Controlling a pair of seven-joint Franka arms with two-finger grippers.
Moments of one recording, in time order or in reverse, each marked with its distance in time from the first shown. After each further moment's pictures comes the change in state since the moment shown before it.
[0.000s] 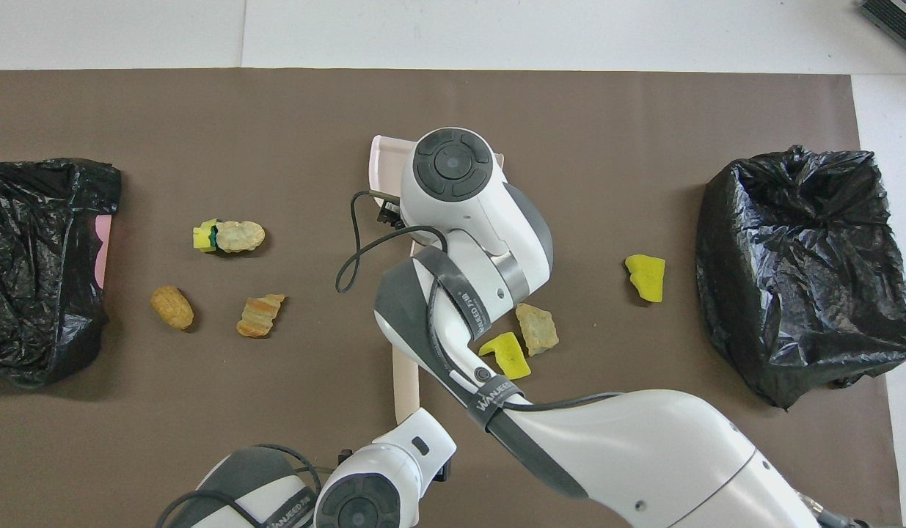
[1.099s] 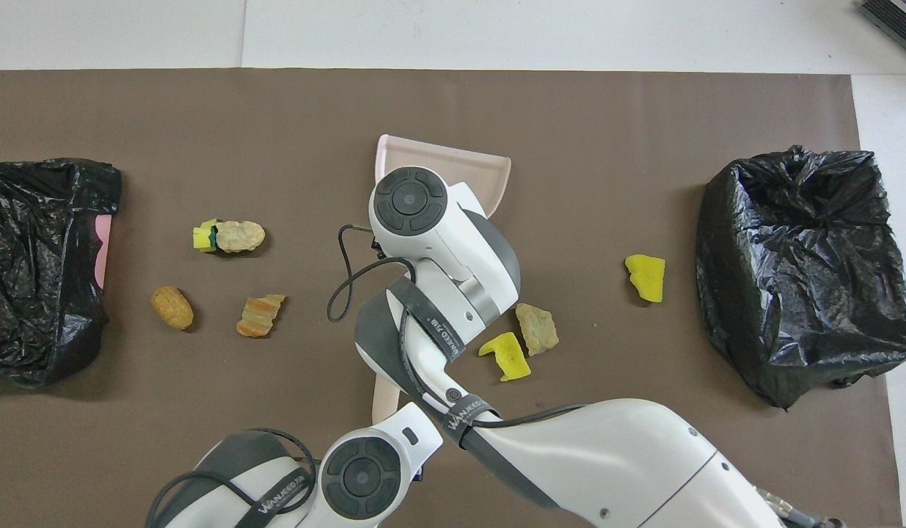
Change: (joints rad) left arm 0.053 0.010 0.029 0.030 0.000 -0.222 0.152; right arm 0.042 0.007 -0.003 -0.047 -0.047 -0.003 0.007
